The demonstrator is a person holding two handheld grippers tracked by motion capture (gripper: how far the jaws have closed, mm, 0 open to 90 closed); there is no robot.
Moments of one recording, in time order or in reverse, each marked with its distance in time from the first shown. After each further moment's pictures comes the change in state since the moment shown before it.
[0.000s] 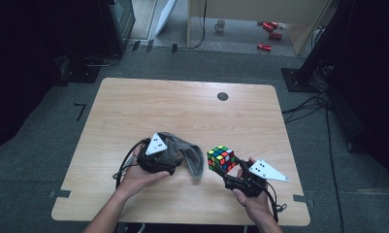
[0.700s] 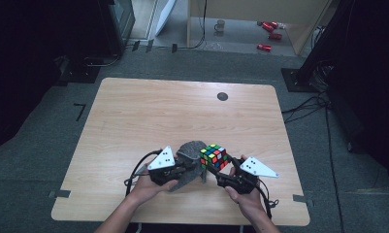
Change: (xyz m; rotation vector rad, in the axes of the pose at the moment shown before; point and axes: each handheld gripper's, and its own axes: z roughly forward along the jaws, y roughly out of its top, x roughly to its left) left arm -0.041 -0.011 0.022 -0.158 -0.309 0.123; right arm 0.004 -0.002 0.019 0.007 0.021 -0.006
